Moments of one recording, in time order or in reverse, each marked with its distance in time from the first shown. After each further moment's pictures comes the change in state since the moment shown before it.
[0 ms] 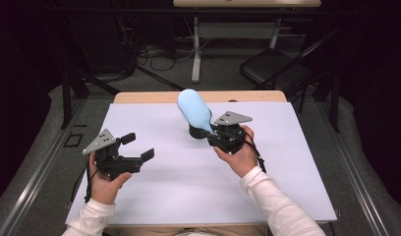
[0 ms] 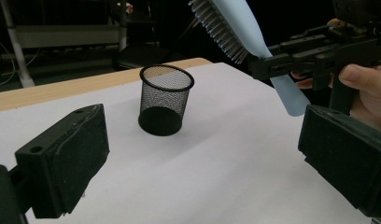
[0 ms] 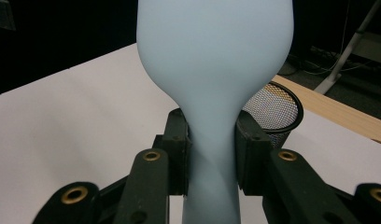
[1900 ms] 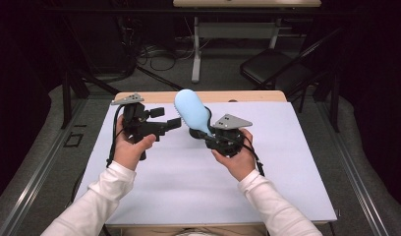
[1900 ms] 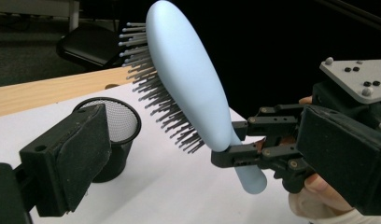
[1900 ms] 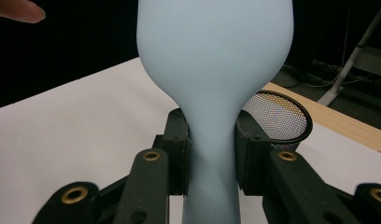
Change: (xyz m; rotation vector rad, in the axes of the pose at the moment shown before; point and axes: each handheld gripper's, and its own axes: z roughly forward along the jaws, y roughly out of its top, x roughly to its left) left arm -0.012 0.083 0.072 0.085 -0.171 -0.147; right arm 0.011 -0.001 -0.005 -0.054 0.010 -0.006
